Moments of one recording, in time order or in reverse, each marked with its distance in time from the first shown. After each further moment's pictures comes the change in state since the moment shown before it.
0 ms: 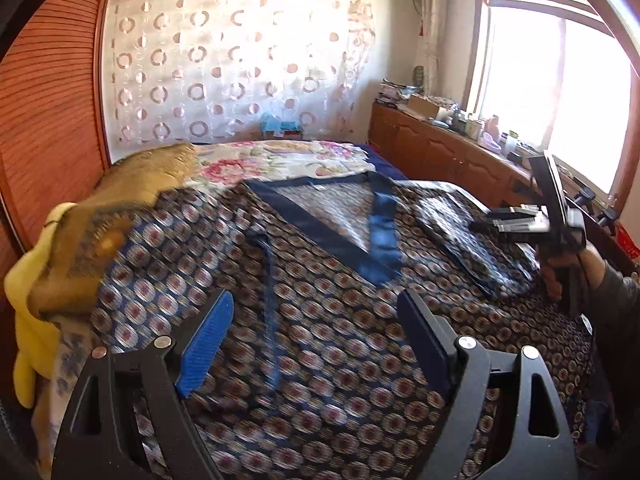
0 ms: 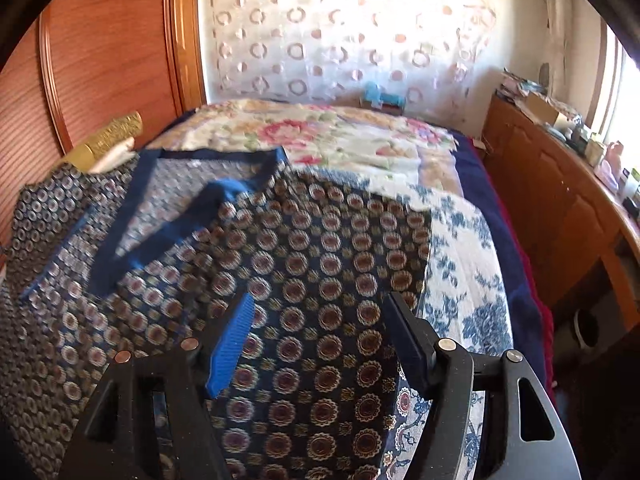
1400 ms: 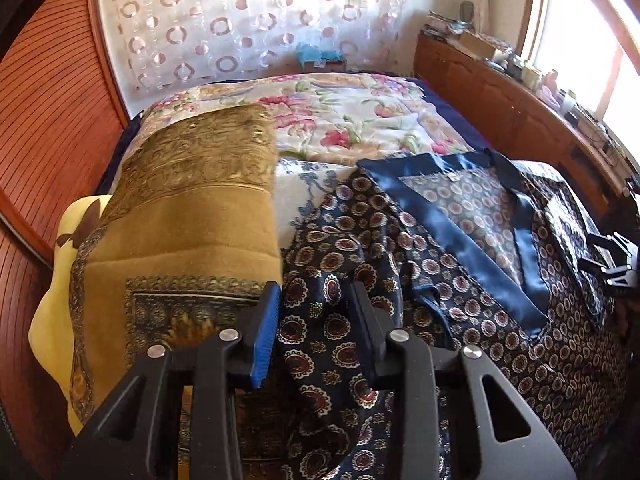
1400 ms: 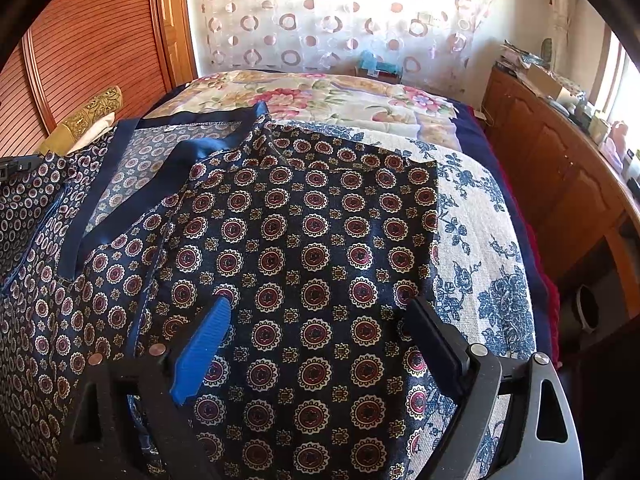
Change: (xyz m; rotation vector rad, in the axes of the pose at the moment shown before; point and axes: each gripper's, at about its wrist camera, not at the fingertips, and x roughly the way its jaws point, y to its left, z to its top) left arm 0.112 0.111 0.077 0.016 0.313 0.107; right arm 0.034 -0.006 -0.002 0.028 0.092 -0.005
